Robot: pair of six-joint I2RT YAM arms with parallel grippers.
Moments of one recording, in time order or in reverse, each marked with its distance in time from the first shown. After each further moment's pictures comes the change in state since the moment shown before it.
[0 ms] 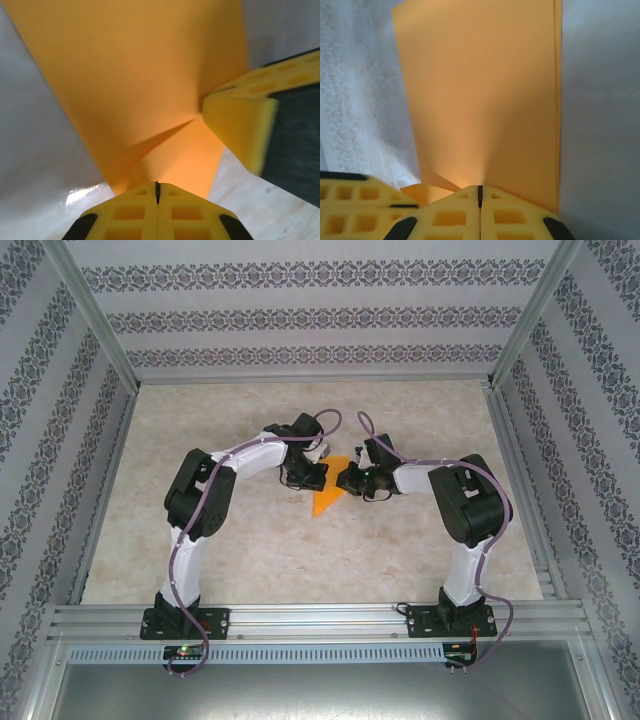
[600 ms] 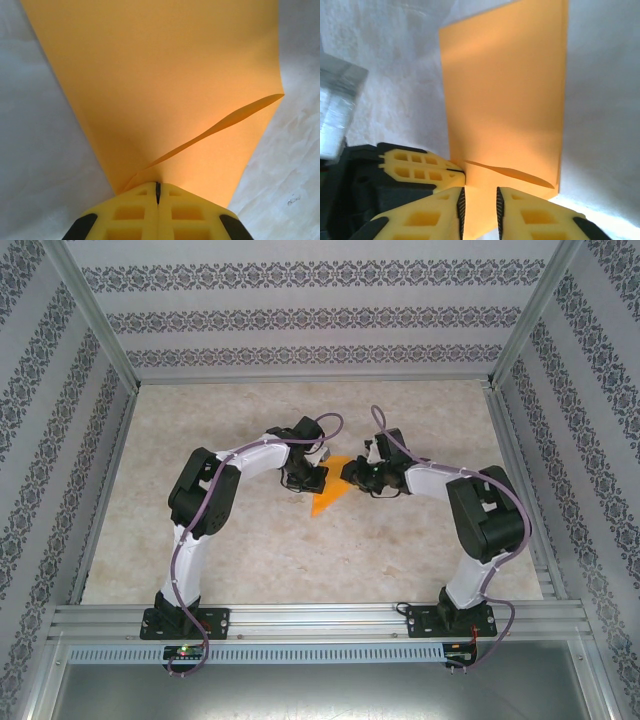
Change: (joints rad) left arm 0.000 0.023 -0.009 0.019 -0.022 0.011; right arm -0.043 -0.149 -0.037 -0.058 0.013 0.005
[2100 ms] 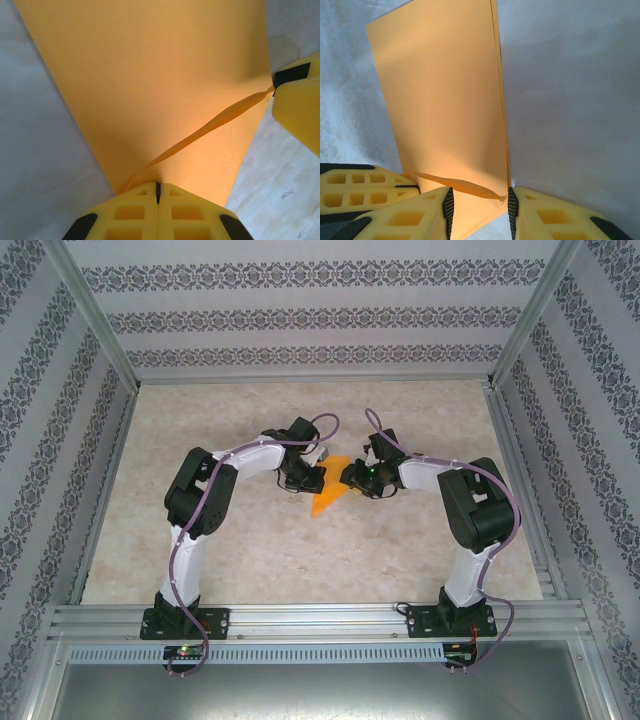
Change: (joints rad) left arm 0.024 -0.020 -0.053 0.063 0.061 0.020; right arm 0.019 0.093 0.074 -0.118 0.068 -0.016
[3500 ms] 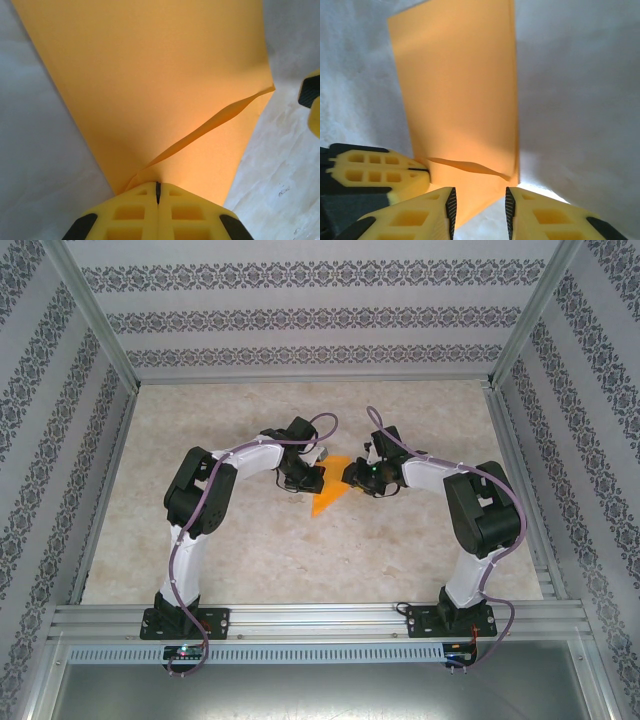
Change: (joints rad) left arm 0.009 0.003 -0.003 0.004 0.026 0.007; right arm -0.010 -0.045 0.008 -0.071 -0.004 -0.048
